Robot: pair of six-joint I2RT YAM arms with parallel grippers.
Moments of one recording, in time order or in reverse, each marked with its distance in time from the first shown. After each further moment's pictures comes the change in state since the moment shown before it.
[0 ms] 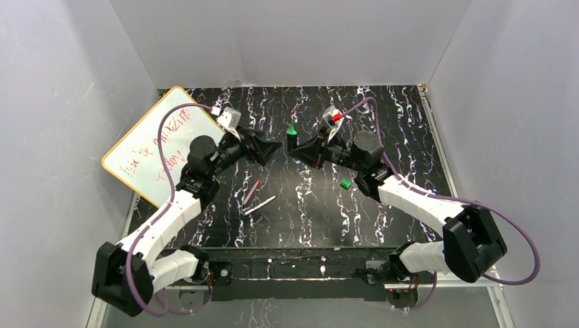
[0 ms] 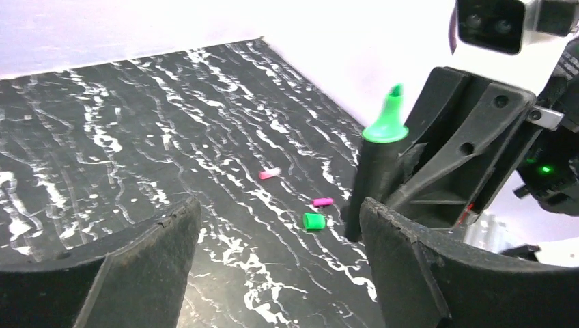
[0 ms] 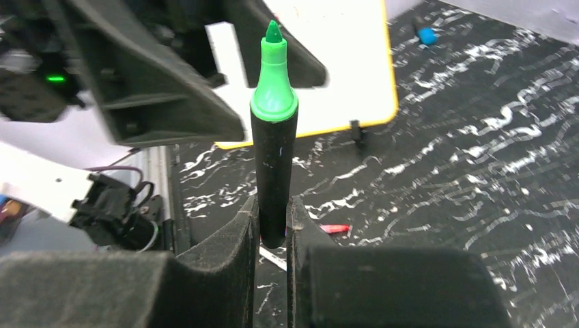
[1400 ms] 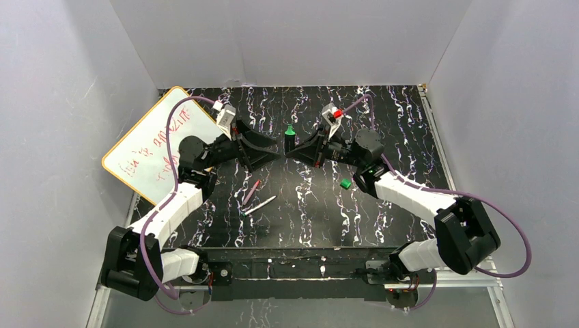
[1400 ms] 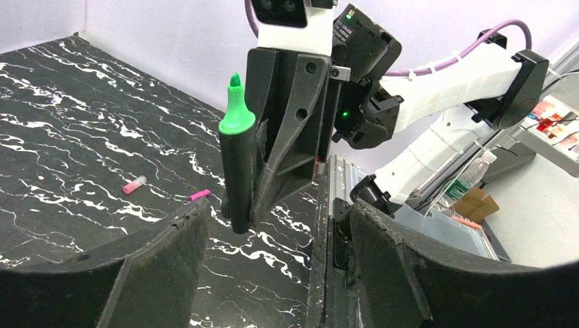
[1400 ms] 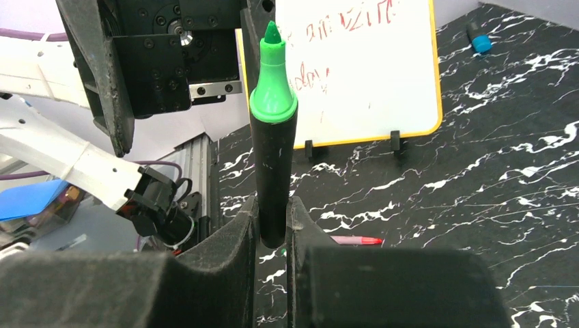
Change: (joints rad) left arm 0.154 0.129 -0.031 0.489 0.616 -0.404; right arm -0.031 0.053 0.024 0.139 -0.169 0.111
